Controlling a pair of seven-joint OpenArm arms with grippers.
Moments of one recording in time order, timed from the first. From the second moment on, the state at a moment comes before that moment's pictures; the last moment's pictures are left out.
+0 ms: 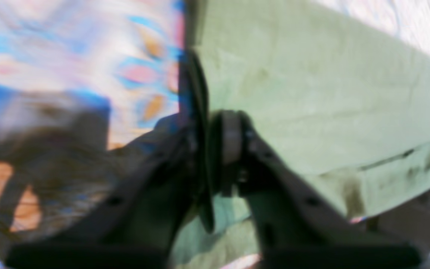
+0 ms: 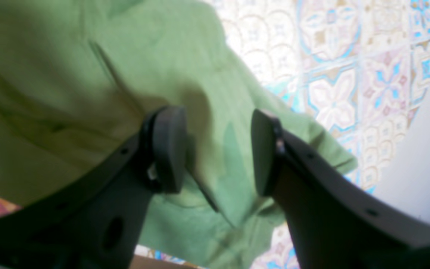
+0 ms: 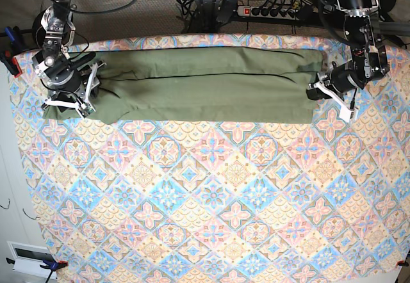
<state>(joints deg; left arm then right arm) 11.7 -21.9 -20.3 87.8 -51.3 -17.4 62.8 -16.2 18.9 17.9 106.9 -1.4 41.4 -47.8</state>
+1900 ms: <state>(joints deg) 17.2 -0.3 -10.9 106.0 -42.3 -17.0 58.7 -15.9 20.2 23.3 107.0 -1.2 41.3 -47.8</state>
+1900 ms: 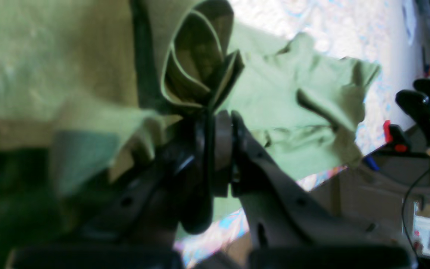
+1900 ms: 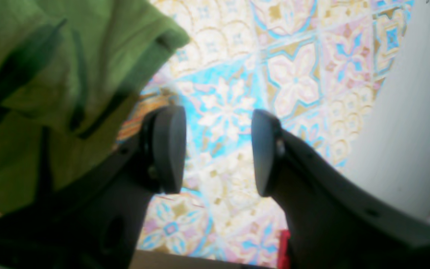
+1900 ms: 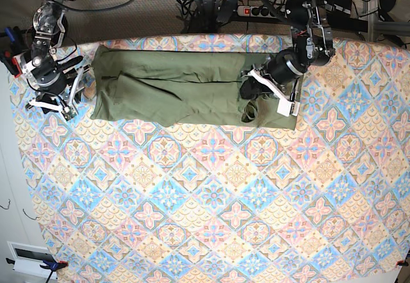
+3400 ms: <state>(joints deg) 16.7 -11.9 7.5 103.0 -52.5 -17.0 59.2 -15.9 20.1 23.2 107.0 -1.1 41.4 -47.8</state>
